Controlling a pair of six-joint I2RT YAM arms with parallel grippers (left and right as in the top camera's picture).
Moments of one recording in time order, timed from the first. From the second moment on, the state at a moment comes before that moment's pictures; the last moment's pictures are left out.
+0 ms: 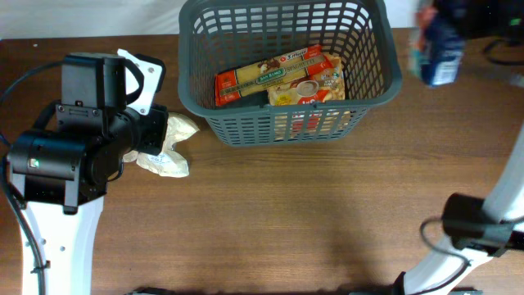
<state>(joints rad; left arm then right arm) -0.16 1.37 1.86 -1.37 -0.08 0.16 -0.23 1.95 2.64 -1.33 -0.72 -0.20</state>
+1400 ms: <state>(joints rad) -0.16 1.37 1.86 -1.39 -0.05 0.16 0.39 2.33 2.54 -1.34 -0.09 -0.79</state>
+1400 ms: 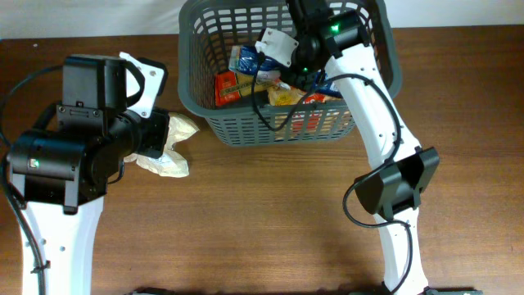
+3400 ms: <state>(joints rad) -0.08 1.38 1.86 -1.38 -0.05 0.09 -0.57 1.93 2.22 -1.22 -0.20 -0.05</state>
